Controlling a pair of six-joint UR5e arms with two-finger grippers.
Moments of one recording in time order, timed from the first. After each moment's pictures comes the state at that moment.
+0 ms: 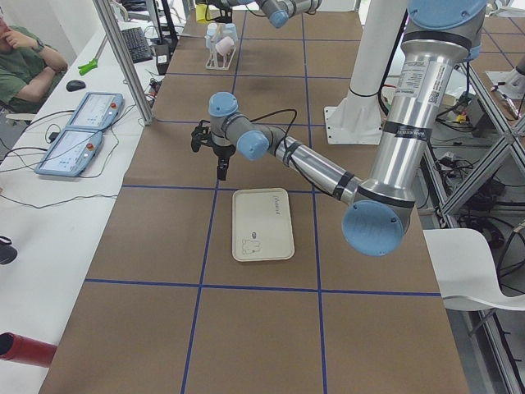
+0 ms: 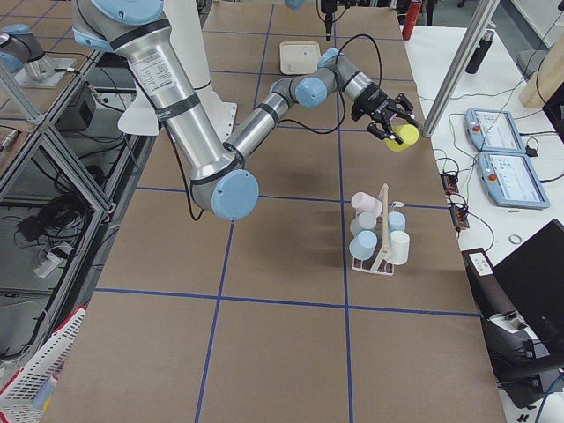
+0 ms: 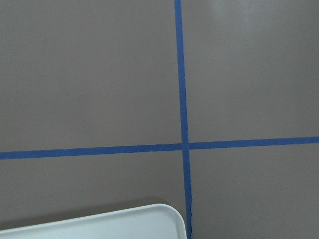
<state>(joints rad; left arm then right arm) -1.05 -1.80 -1.83 -1.76 -2.23 -0.76 0.88 -1.04 1.80 -1.72 0.89 -1.28</state>
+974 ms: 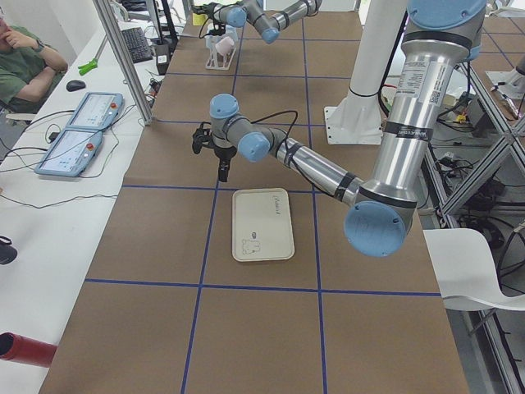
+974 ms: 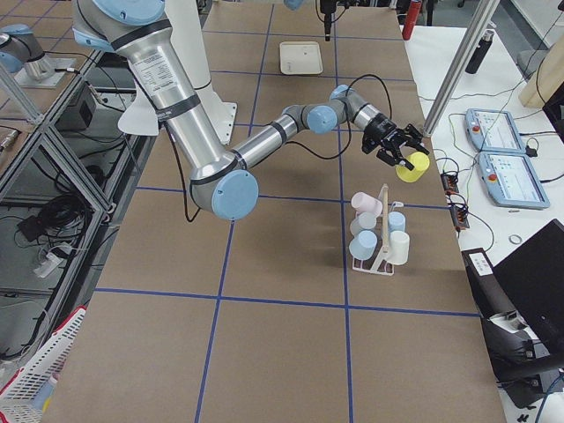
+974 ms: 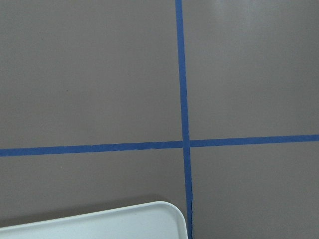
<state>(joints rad) -1.05 -1.78 -1.83 -1.77 -2.23 -0.76 0.87 -1.04 1.55 -1.64 0.70 -1.28</state>
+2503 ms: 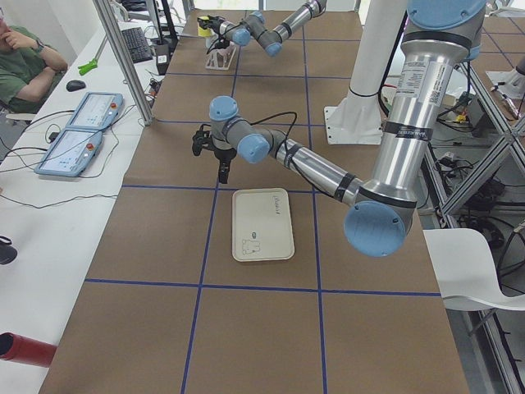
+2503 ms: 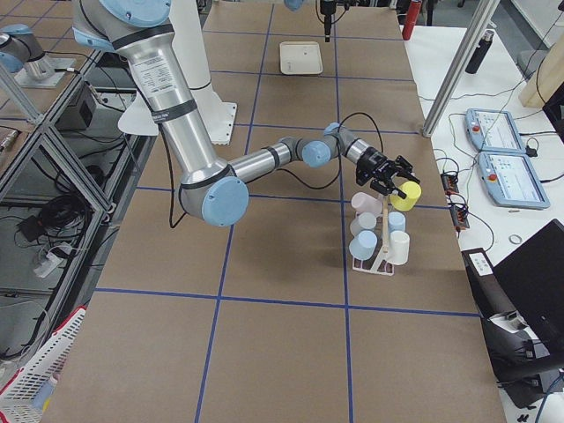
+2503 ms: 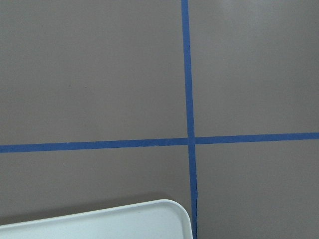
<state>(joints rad) -1.05 -1.78 -1.82 -1.77 -2.23 -0.76 0.81 -1.12 1.42 -1.51 0.57 -1.25</state>
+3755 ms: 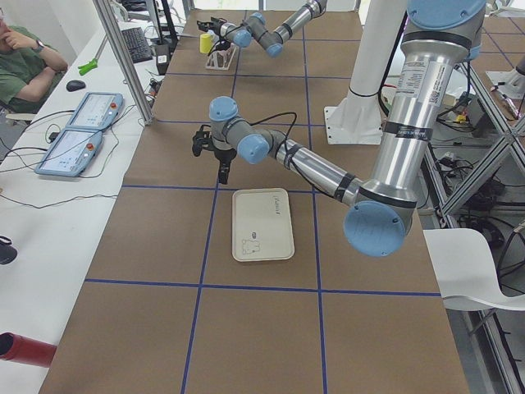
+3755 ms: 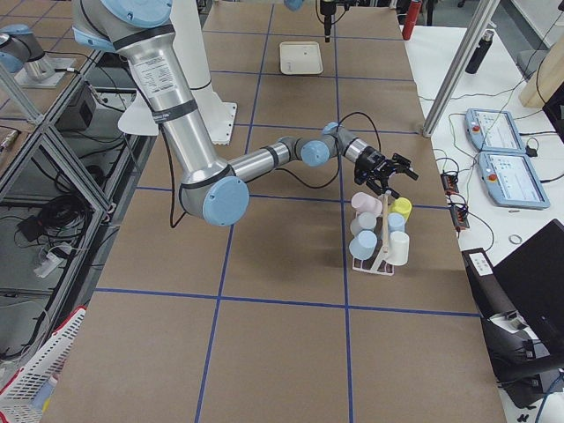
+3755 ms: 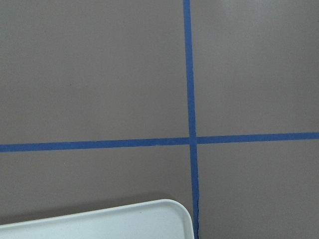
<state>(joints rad) -1.05 -1.78 -1.82 -1.77 -2.23 -0.76 0.80 -1.11 1.43 -1.51 0.58 -1.26</state>
